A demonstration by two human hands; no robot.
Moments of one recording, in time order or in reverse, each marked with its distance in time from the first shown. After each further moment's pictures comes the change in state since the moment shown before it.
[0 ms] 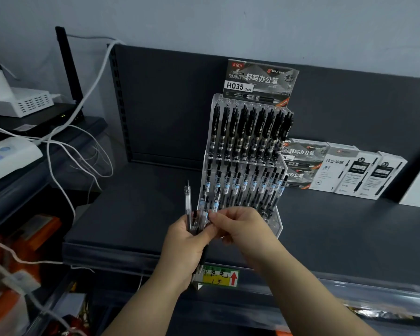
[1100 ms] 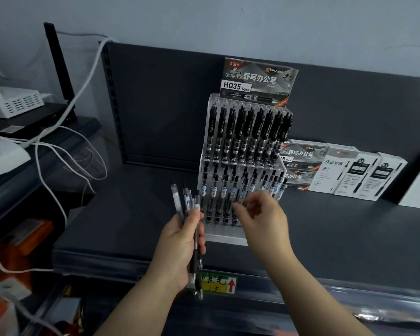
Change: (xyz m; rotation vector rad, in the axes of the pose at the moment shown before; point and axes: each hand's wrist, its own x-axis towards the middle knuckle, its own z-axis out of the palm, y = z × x) left_hand 0.012 0.007 0.003 -0.181 0.048 -0.182; right_hand 0.012 0.010 -0.028 -0.508 0.529 -0.284
